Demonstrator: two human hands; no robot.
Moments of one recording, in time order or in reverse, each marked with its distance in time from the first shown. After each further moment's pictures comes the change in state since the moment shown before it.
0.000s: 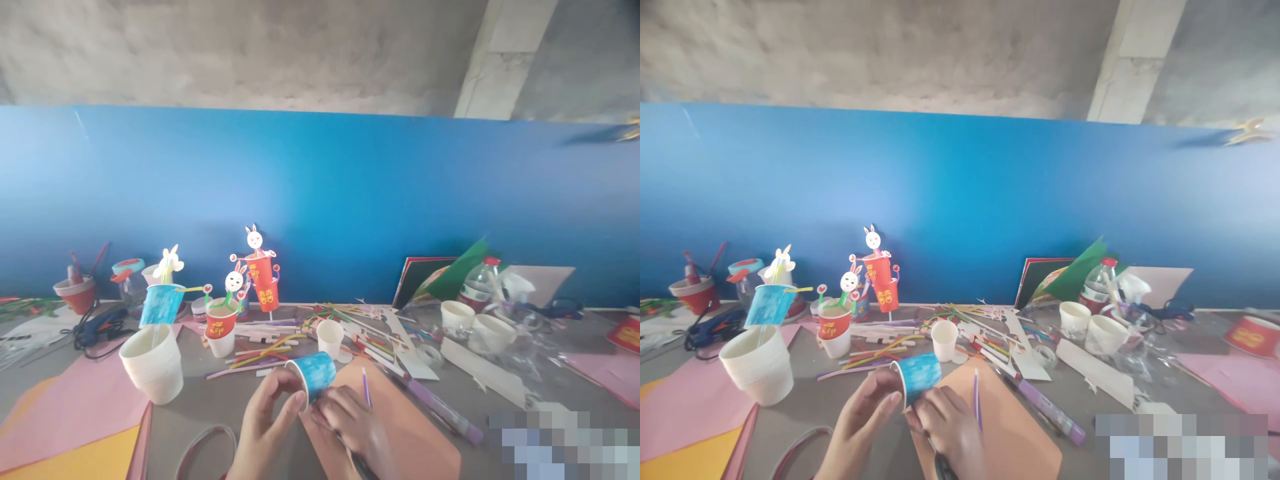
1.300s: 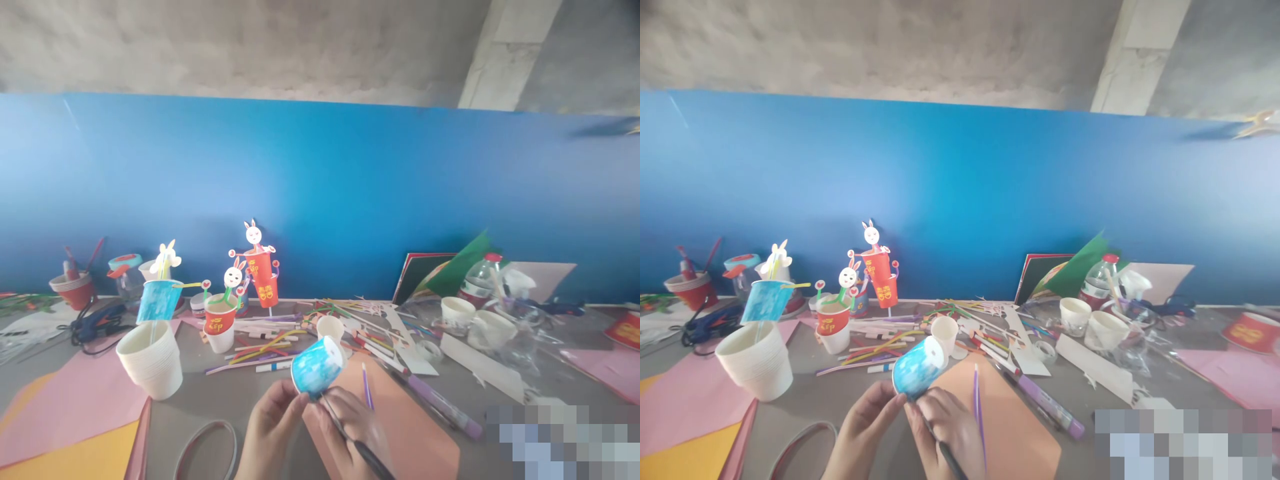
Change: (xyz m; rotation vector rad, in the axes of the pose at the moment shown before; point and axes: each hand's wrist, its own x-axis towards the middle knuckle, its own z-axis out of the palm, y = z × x) left_hand -0.008 0.001 0.015 -0.389 0.041 -0.271; right_hand -0.005 -0.022 -0.008 0.307 -0.103 0.412
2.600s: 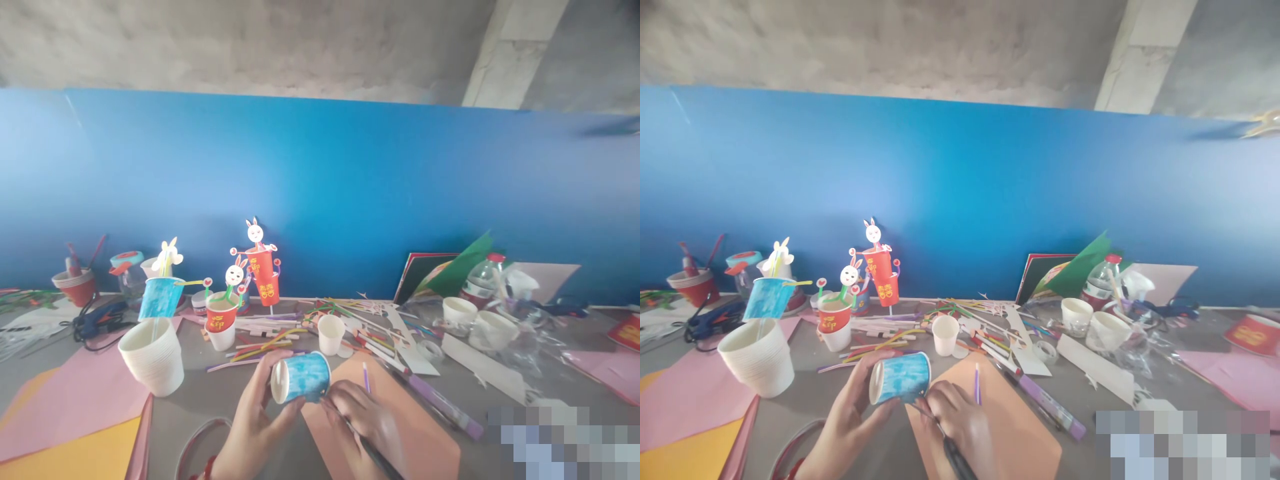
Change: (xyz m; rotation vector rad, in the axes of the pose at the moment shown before) left_hand 0.008 0.017 -0.024 0.419 -0.041 0.330; right_hand 0.009 0.013 -0.016 -0.246 -0.011 -0.211
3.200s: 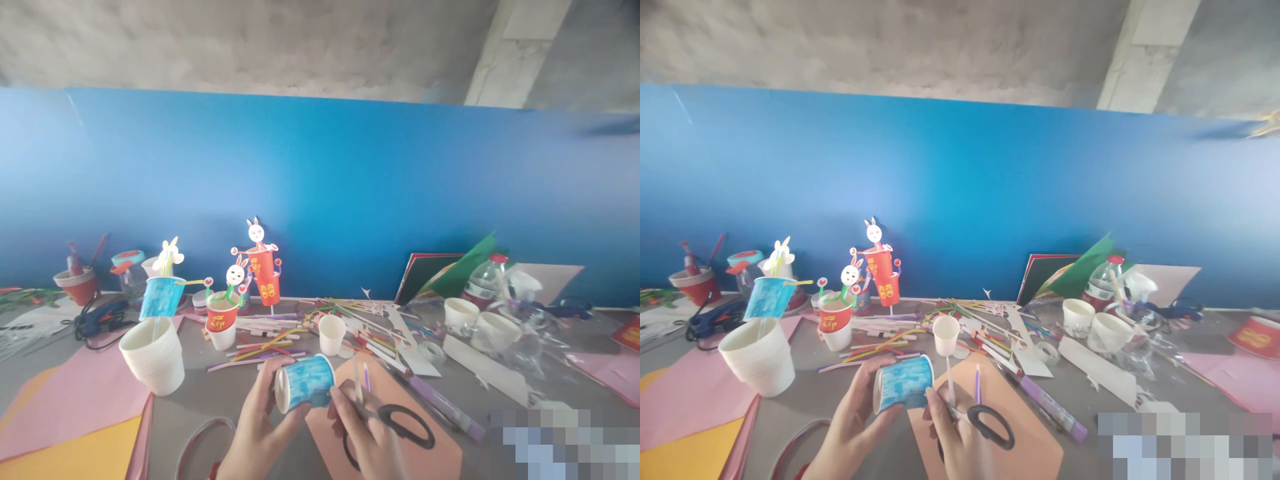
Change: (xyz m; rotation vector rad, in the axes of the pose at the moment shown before) left_hand -0.007 -0.005 0.003 -0.039 -0.029 -0.046; right_hand -0.005 -0.007 -0.002 0.524 -0.106 0.593
